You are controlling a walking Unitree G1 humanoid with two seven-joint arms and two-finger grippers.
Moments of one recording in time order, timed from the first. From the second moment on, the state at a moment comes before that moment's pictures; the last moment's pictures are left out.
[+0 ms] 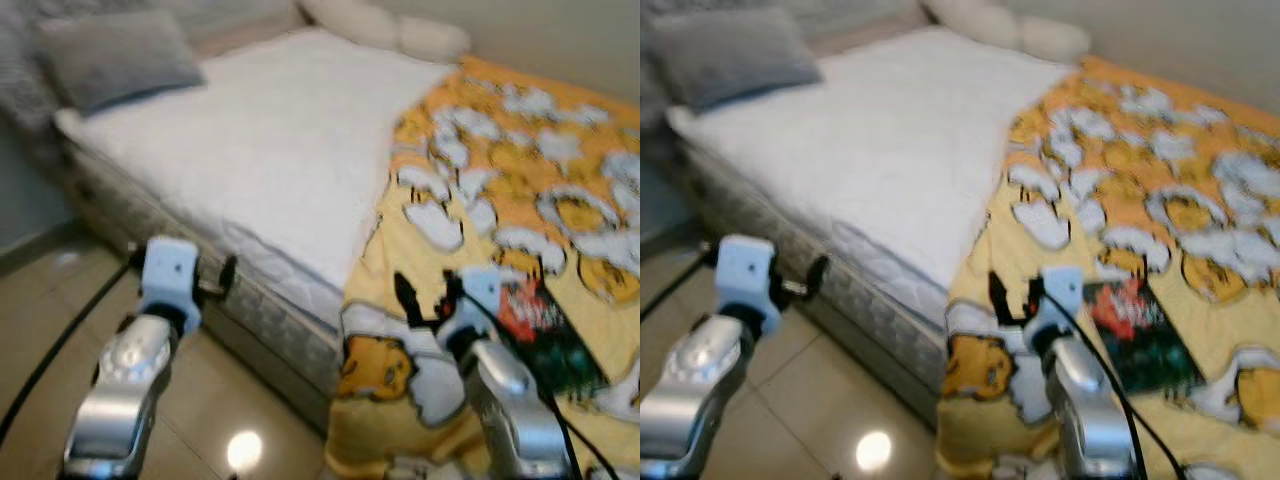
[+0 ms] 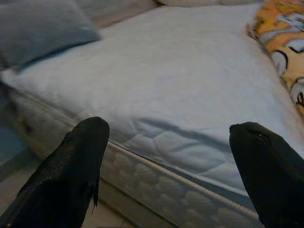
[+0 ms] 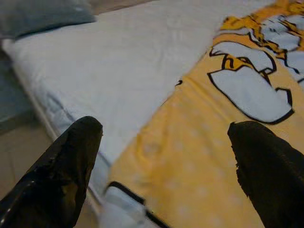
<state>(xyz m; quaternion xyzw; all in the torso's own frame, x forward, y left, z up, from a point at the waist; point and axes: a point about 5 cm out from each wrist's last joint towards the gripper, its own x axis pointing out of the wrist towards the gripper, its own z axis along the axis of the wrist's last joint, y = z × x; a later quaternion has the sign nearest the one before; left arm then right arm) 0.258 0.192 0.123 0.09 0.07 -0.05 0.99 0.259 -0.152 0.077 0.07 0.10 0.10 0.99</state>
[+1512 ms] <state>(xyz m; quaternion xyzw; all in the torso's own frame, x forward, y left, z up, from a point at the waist) 0.255 0.172 0.117 0.09 0.09 -0.14 0.98 0.267 -0.201 0.059 0.05 0.17 -0.05 0.98</state>
